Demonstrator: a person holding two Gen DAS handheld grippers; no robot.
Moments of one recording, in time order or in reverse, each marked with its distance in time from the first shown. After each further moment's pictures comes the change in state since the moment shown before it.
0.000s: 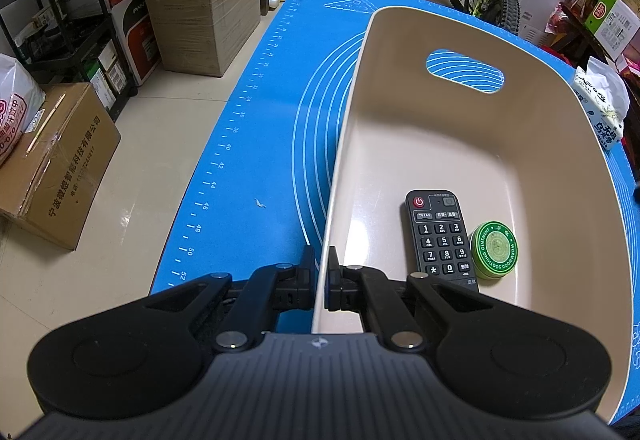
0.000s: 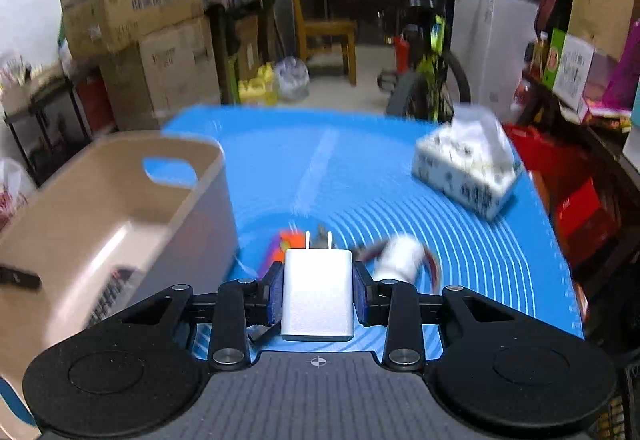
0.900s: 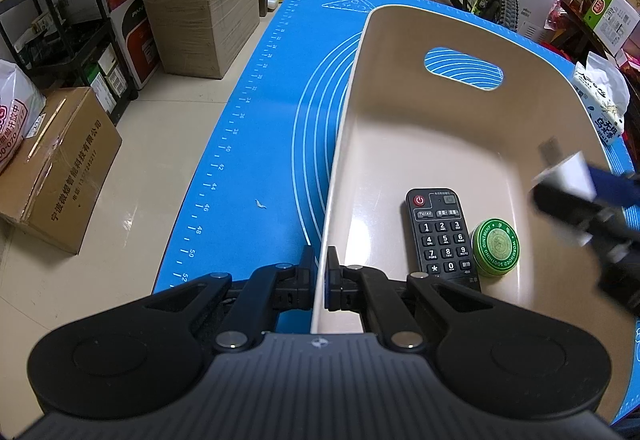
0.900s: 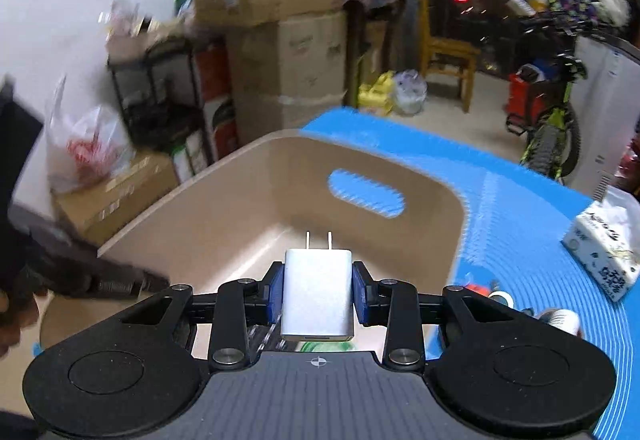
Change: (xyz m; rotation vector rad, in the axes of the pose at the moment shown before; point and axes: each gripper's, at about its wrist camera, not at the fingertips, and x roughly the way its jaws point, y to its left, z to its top) left arm 0.001 -0.004 0.001 0.012 0.000 0.011; right arm 0.020 0.144 0.020 -0.260 0.044 0.231
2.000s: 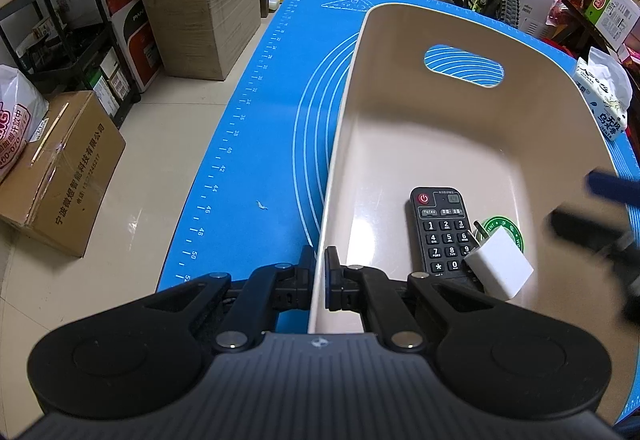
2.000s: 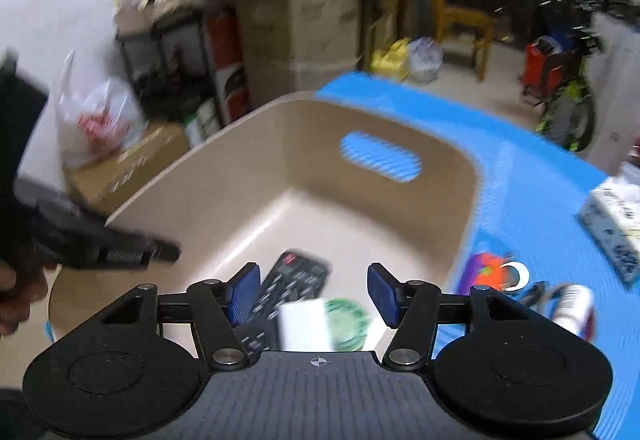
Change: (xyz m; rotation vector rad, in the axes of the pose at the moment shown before) left arm 0.000 -0.004 0.001 0.015 0.000 0.018; right arm -0.009 -0.008 -0.003 0.034 0.059 0.037
